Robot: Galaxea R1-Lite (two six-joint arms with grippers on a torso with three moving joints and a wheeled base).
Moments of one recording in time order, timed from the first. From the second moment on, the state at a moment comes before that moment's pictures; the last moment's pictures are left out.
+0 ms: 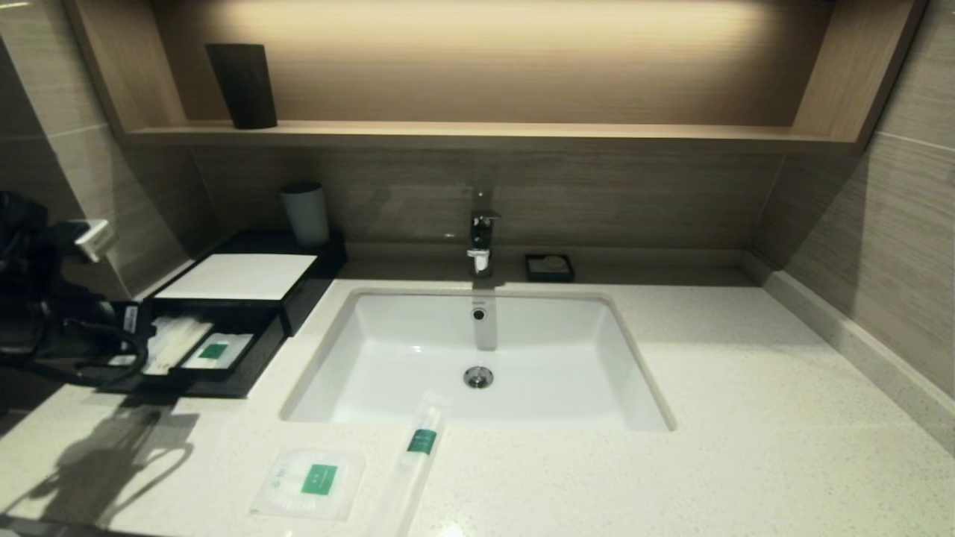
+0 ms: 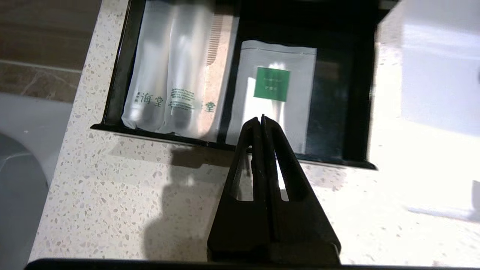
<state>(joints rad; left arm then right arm) 0.25 1.54 -0.99 0.13 -0.13 0.12 0.00 0.00 0.00 0.00 0.00 -0.01</state>
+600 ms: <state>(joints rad) 0.17 1.29 -1.08 0.43 -0.52 0.07 0.00 0.00 0.00 0.00 0.00 -0.01</state>
